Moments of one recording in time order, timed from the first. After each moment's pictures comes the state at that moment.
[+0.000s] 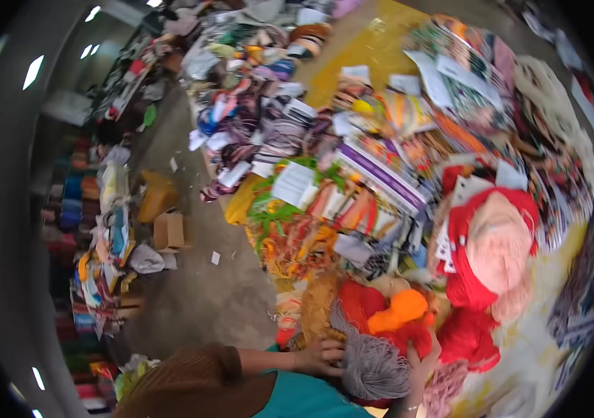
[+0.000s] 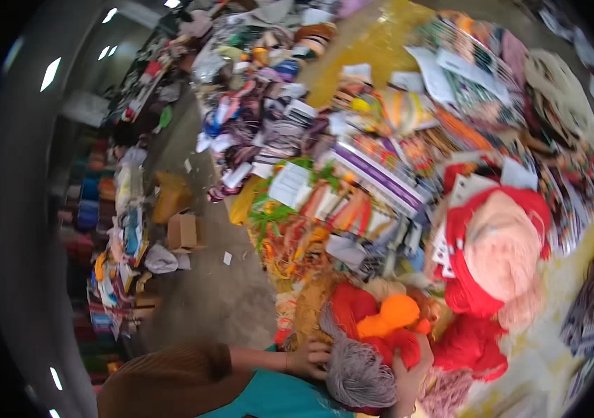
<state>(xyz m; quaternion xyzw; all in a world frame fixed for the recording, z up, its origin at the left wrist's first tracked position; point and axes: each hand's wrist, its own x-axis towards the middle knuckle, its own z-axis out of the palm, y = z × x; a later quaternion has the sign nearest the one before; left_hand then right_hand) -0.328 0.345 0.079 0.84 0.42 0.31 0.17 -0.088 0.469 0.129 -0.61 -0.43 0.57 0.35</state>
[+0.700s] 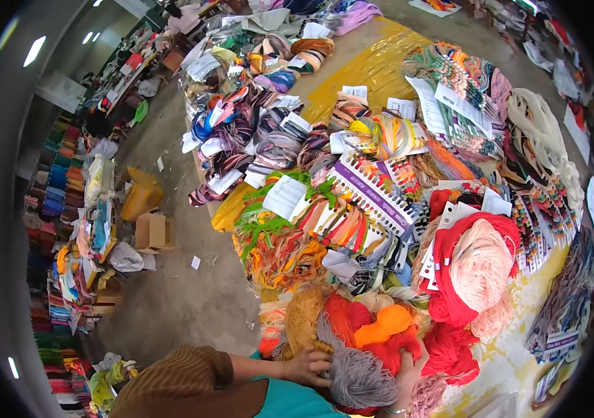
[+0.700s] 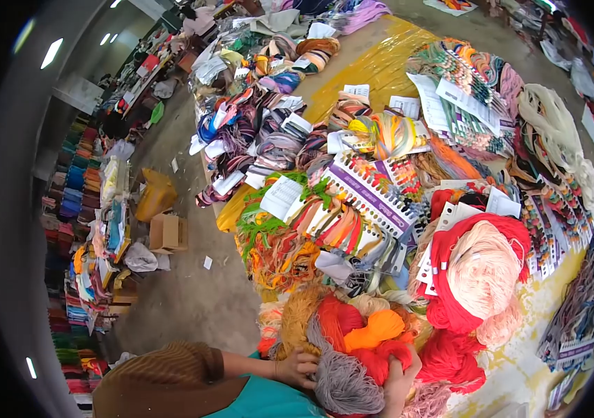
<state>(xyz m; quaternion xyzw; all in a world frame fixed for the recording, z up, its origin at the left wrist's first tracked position) -0.322 0.346 0.072 0.84 0.40 0.34 0.12 -0.093 0.477 0.130 -0.64 -0.33 0.57 0.39</state>
